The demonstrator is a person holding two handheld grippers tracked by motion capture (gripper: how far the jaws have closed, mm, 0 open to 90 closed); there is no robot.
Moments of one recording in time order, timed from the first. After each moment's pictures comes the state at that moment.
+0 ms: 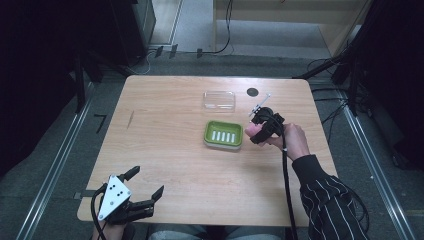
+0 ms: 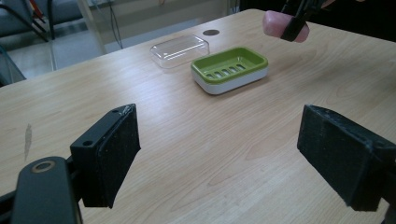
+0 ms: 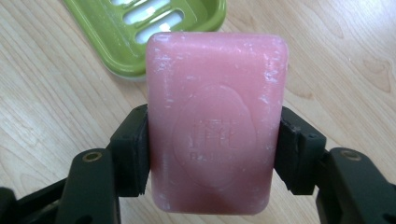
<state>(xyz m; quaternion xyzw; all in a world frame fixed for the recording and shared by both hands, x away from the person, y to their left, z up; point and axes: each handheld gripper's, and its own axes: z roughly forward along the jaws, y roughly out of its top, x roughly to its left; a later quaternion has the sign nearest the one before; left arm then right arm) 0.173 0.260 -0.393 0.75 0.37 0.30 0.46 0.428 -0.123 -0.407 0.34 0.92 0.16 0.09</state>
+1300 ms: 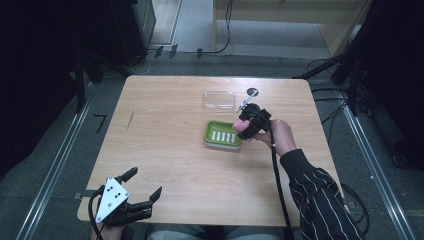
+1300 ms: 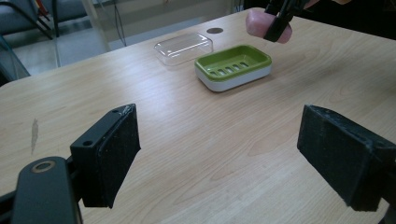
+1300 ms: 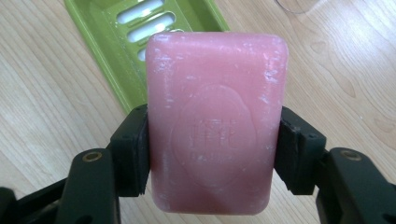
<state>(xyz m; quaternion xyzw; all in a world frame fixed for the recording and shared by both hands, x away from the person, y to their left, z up) 0.169 0.263 -0.393 0.75 0.38 0.31 0.46 0.439 -0.089 -0.405 0.32 0.93 0.18 0.10</state>
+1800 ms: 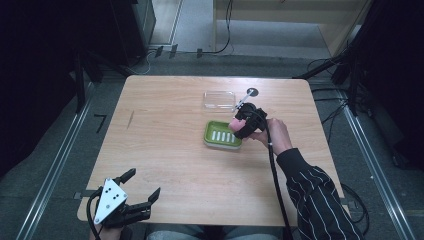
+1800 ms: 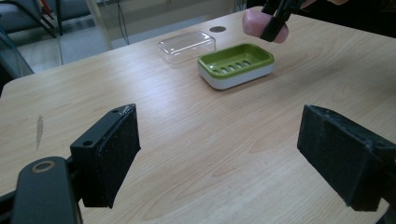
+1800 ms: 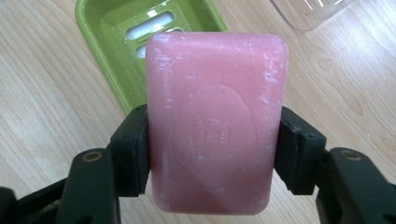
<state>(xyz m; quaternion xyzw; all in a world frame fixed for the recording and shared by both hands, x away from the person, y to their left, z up) 0.164 0.266 -0.393 0.74 0.38 0.31 0.45 0.442 -0.079 -0.405 0.31 0.93 0.19 0.09</state>
